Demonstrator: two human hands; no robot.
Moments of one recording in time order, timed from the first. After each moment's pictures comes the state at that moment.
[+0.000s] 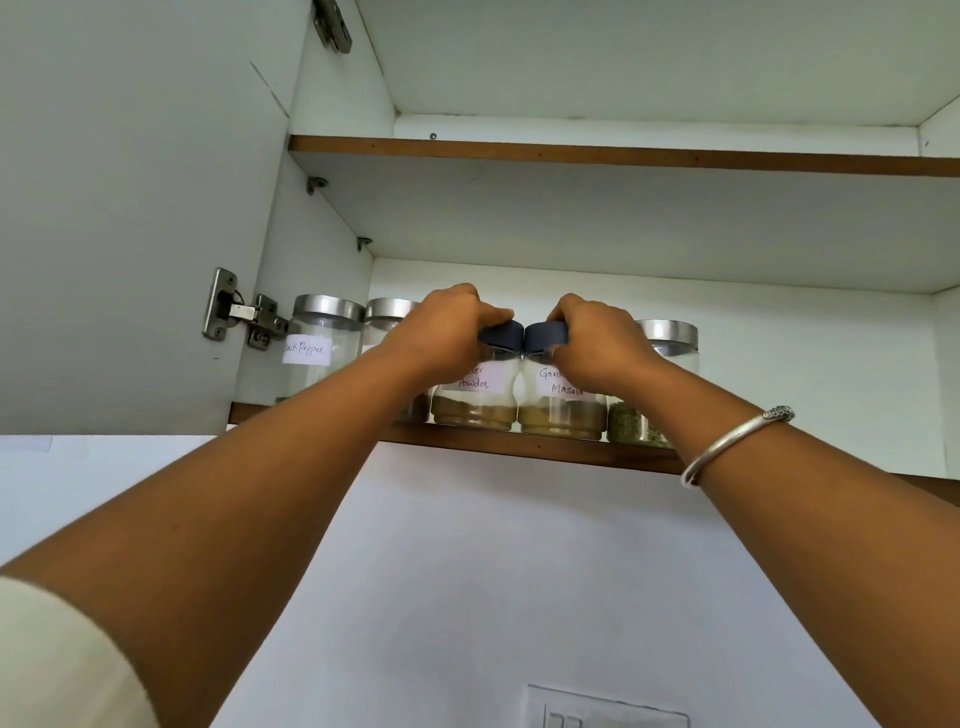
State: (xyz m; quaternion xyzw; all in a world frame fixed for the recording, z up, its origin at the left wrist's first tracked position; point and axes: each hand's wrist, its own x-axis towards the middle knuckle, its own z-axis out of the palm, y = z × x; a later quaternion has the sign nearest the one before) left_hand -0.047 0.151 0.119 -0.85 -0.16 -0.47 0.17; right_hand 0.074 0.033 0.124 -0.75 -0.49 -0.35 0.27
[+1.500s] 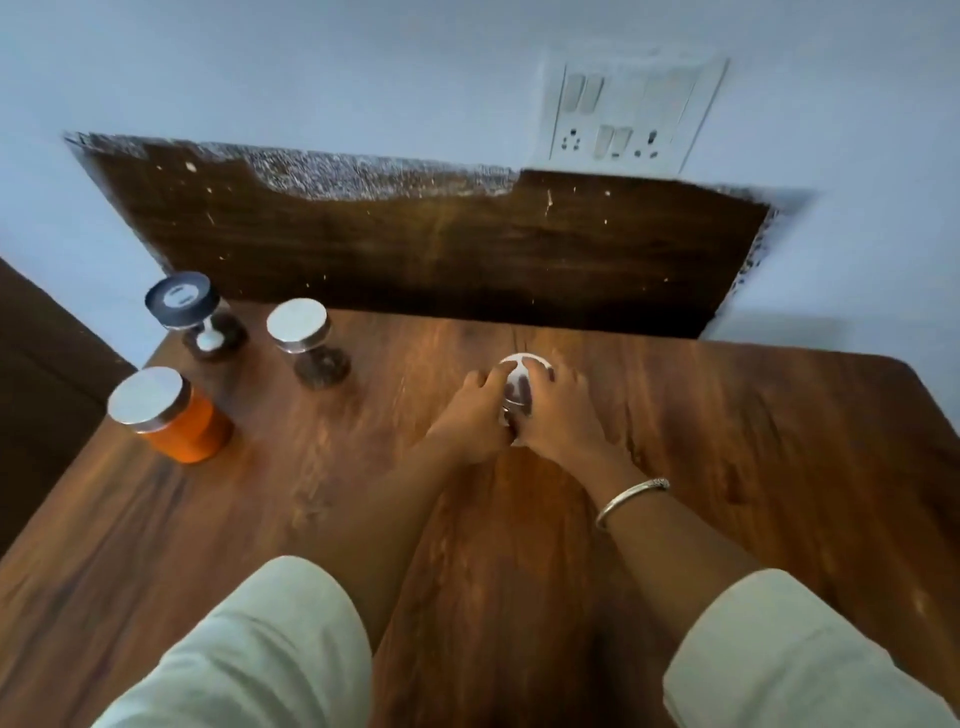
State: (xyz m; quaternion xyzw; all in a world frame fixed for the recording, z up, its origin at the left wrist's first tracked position) left_hand -0.076 0.037 -0.482 -0.90 -0.29 -0.04 -0.32; right_hand 0.018 -0.051 -0.481 -0.88 -0.43 0.09 0.18
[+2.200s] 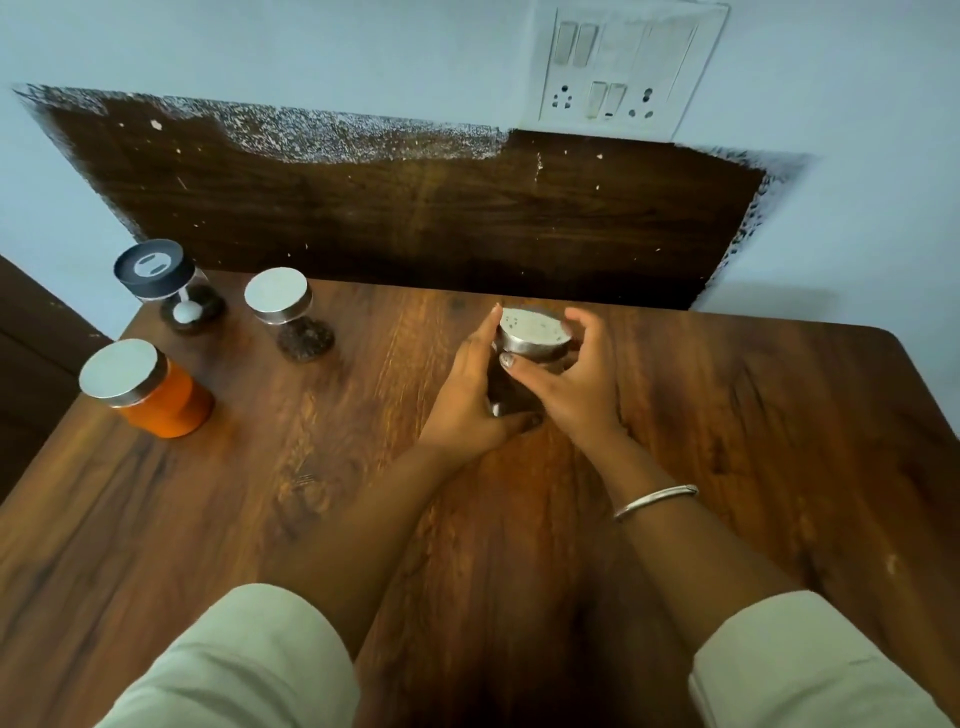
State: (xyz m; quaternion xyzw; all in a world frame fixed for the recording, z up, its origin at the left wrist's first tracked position) left_hand -0.091 0.008 -0.473 -0.84 -0.21 -0.23 -0.44; right_hand 0.014 -0.082 -0.457 -0.77 -0.28 0.13 0.55
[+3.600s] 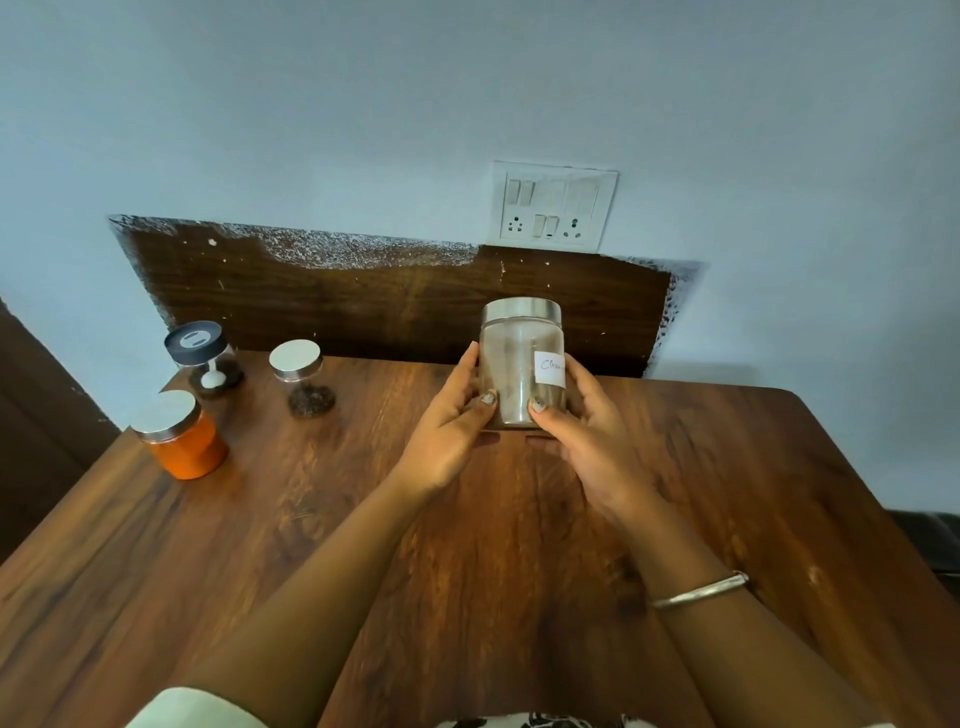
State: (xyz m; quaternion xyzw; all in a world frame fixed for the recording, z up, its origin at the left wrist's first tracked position) left_hand -0.152 -0.072 -0.362 -0.68 -0.16 -0.23 -0.67; right_hand -0.033 -0.185 -0.373 -0.59 -0.31 0.29 0.68
